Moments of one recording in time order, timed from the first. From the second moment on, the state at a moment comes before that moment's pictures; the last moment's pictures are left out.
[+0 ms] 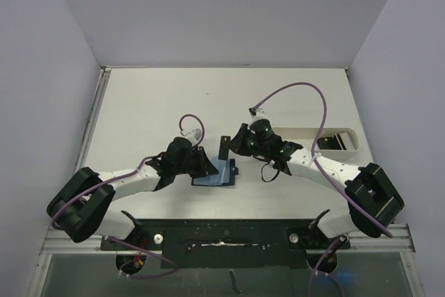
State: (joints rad) left arm -0.69 1.39 0.51 0.23 0.27 -0.87; right arm 0.71 1.40 0.78 0.05 -0.03 0.77
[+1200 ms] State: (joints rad) left arm -0.69 1.39 0.51 0.24 0.27 -0.87; right arm 0.72 1.46 0.79 0.06 -0.02 0.74
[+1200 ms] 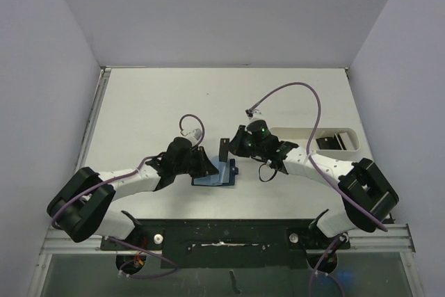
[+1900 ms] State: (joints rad) left arm -0.70 1.33 0.51 0.19 0.22 -0.87; right arm 0.77 1.46 0.77 0.06 -0.07 0.75
